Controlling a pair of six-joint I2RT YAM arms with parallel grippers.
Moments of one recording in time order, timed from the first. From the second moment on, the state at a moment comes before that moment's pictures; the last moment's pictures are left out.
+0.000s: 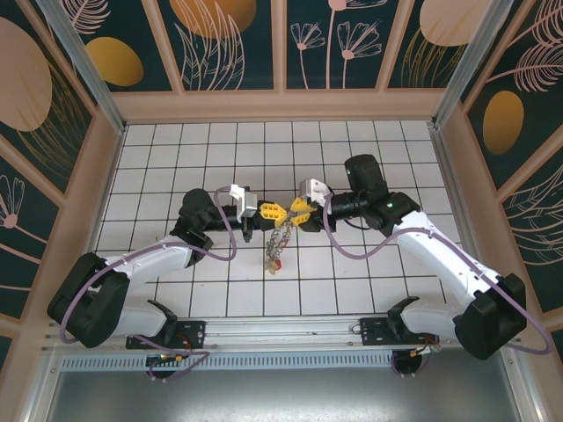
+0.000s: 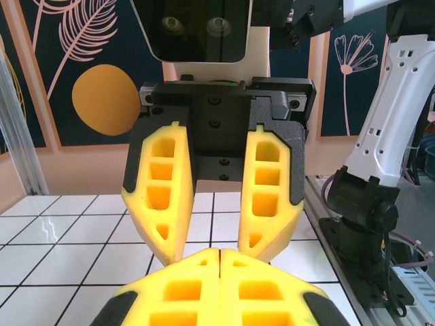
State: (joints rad) left arm -0.59 1.34 0.58 0.90 0.97 -0.07; right arm 0.57 1.21 1.00 -0.42 -0.87 -0.62
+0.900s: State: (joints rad) left arm -0.59 1.32 0.80 0.17 0.88 0.39; right arm 0.59 1.26 1.04 -0.55 -0.73 -0.67
